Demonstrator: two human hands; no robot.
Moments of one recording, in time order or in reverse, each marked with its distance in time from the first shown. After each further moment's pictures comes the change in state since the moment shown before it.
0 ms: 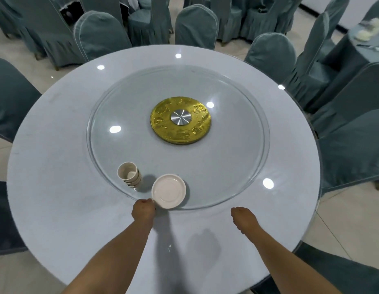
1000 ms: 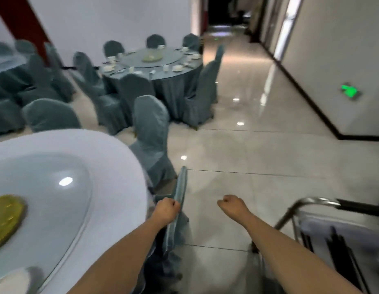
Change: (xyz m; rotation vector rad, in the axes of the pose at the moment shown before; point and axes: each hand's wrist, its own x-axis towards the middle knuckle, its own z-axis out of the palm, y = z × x) left_hand -0.485 -0.111 0.223 1.100 -0.919 1.283; right_hand -0.307 0.435 -0.132 0.503 0.646 0.235
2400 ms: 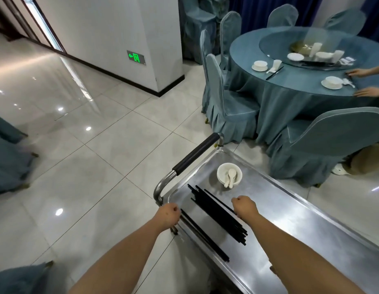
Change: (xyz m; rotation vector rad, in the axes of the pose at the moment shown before) left_hand 0.020 0.320 0.341 0.434 -0.804 0.596; right_hand -0.144 0.372 -0.165 0.689 0.669 0.943
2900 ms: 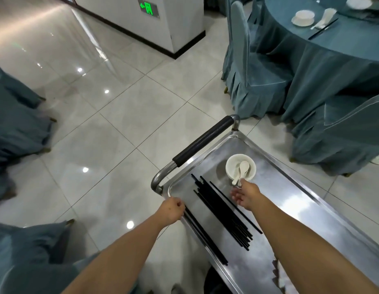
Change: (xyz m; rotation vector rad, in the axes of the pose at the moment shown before) left_hand 0.057 0.000 0.028 0.009 -0.045 -0.150; right_hand 0.116 -0.022 0.015 0.750 -0.246 0.434
